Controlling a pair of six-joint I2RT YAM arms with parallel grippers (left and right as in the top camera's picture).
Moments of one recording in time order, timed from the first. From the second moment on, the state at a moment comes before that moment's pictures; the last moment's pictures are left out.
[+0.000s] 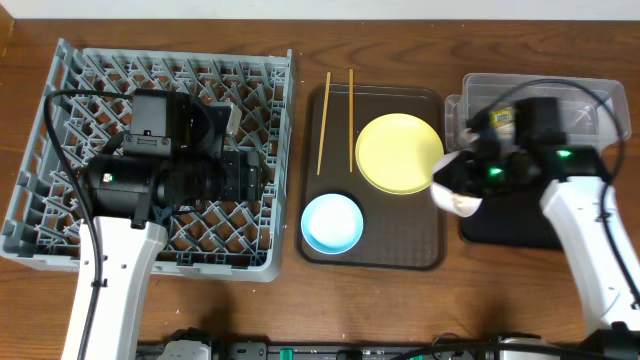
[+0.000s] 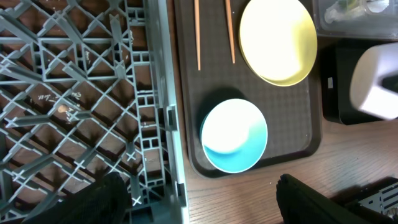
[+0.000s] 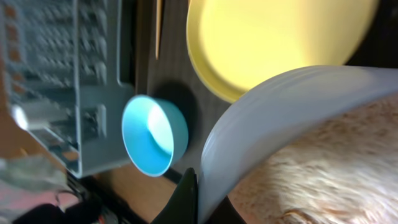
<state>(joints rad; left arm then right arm) -0.11 1.26 1.38 -1.22 0.36 -0.09 -0.01 1.43 1.12 -0.93 -0.65 0.15</state>
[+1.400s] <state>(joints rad) -0.11 1.26 1.38 -1.22 0.36 -0.09 -0.56 1.47 0.72 -0.40 -1.45 -0.04</state>
